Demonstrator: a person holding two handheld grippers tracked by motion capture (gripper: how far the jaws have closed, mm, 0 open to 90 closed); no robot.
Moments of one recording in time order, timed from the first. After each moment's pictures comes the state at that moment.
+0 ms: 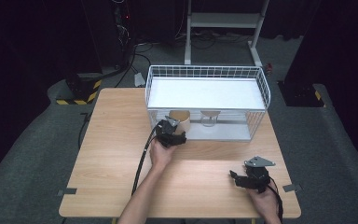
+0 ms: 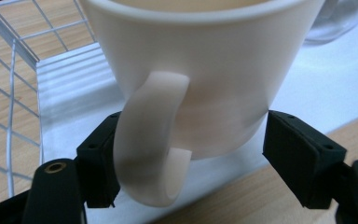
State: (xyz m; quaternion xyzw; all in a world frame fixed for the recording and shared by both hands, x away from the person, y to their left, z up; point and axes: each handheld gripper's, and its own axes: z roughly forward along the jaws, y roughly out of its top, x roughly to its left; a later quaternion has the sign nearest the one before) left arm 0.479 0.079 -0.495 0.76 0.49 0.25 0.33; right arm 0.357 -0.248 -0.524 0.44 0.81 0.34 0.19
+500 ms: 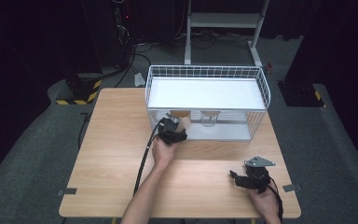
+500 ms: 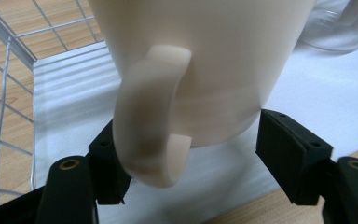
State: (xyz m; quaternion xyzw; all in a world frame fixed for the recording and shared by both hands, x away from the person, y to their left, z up) left arm 0.493 0.074 -0.499 0.76 0.51 0.25 0.32; right arm 0.357 -0.248 -0.524 0.44 0.81 0.34 0.19
